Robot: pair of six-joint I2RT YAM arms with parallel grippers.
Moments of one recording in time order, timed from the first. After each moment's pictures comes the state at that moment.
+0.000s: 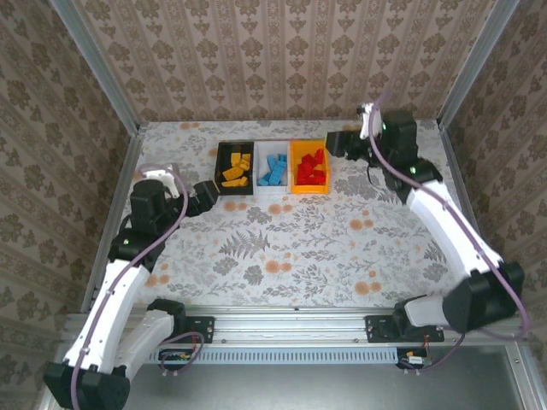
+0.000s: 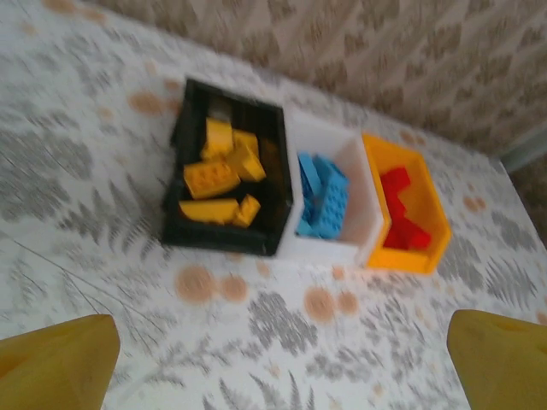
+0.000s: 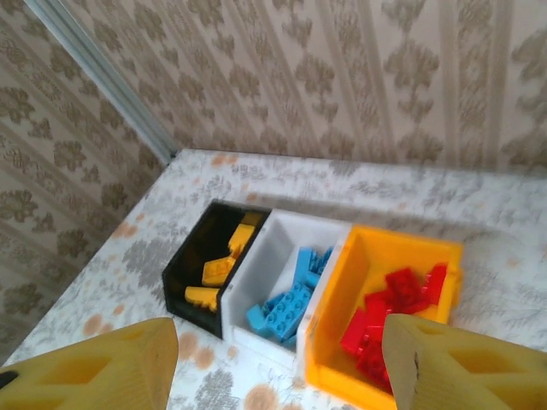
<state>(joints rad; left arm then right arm) -0.25 0.78 0.79 -0.41 0.13 -0.46 0.23 1.30 1.22 -0.23 -0.31 0.25</state>
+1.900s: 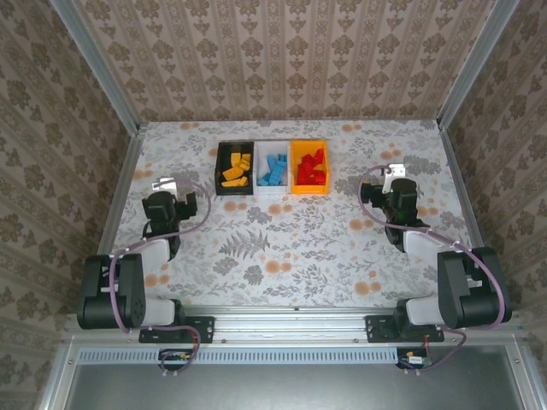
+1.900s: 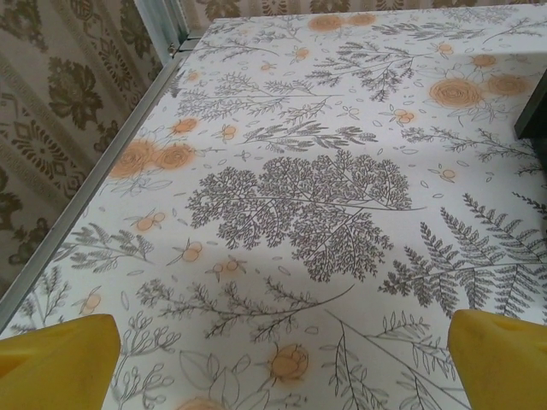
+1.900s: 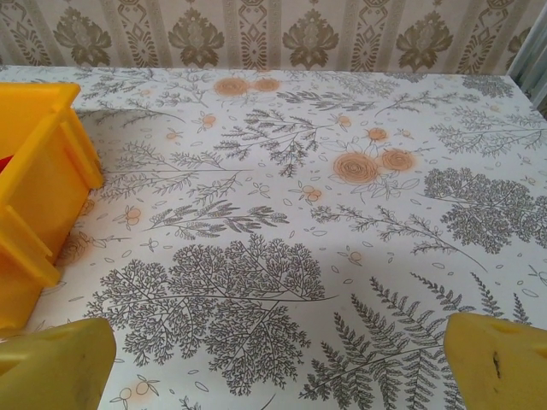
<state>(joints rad) -0.04 1.37 0.41 0.52 -0.19 0.03 0.04 1.36 0.50 0.46 0.12 0.01</state>
